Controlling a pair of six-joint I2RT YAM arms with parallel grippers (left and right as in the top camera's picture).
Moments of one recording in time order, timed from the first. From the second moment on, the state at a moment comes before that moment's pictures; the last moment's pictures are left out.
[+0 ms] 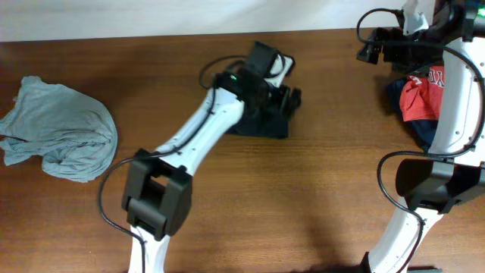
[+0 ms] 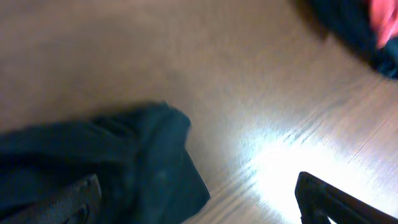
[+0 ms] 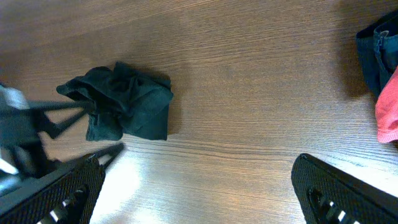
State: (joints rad) left arm -0.55 2.15 1.91 -0.67 0.28 -0.14; right arm -0.22 2.14 2.52 -1.59 -0.40 0.00
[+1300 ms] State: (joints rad) left arm 0.05 1.94 2.02 -0.92 0.23 -0.42; right arm 0.46 2.15 2.00 -1.11 0.04 0.45
